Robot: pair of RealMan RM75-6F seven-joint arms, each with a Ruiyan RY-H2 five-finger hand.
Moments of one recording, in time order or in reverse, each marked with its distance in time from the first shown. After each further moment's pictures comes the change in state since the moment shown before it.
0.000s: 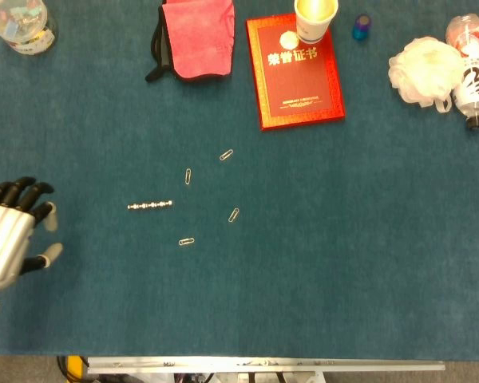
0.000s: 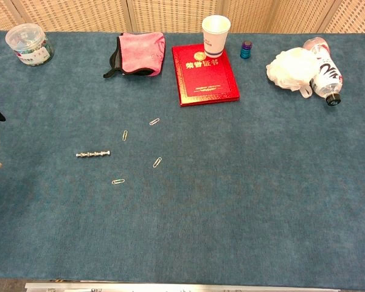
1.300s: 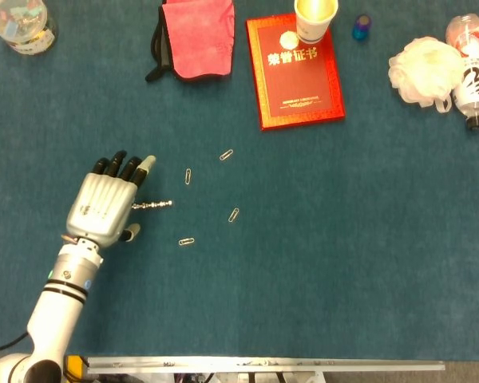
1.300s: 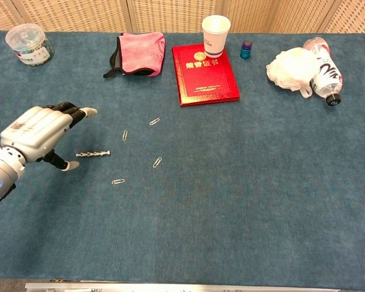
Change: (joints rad) left arm -0.241 -0.289 -0.115 -0.143 -0.509 -0.249 0.582; right arm -0.038 0.038 0.021 0.028 0.020 0.061 0.146
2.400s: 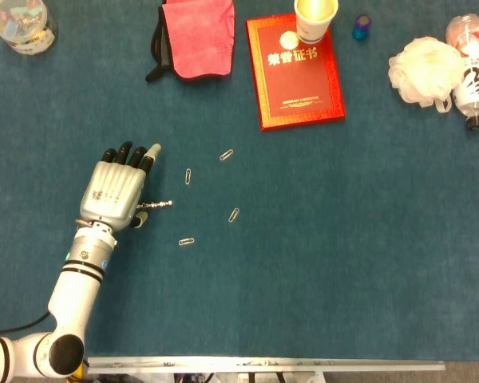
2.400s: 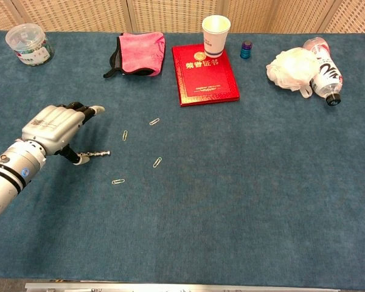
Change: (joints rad) left arm -0.097 -0.106 -0.017 0.138 -0.147 -0.005 0.003; right arm -0.006 -0.001 0.016 0.004 0.016 -0.003 0.010
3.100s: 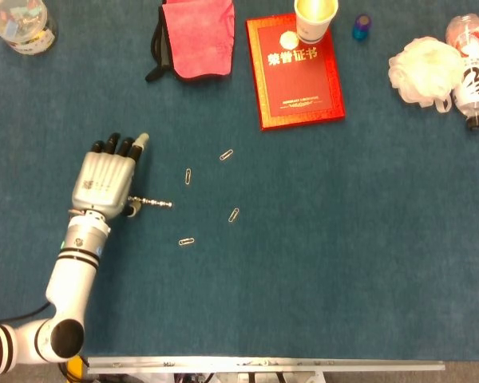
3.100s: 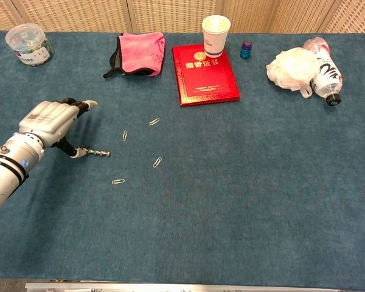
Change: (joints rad) left arm -0.036 -0.008 -0.028 0.074 -0.071 -0.017 -0.040; right arm 0.006 -0.001 -0.005 -0.007 -0.012 -0.014 -0.016
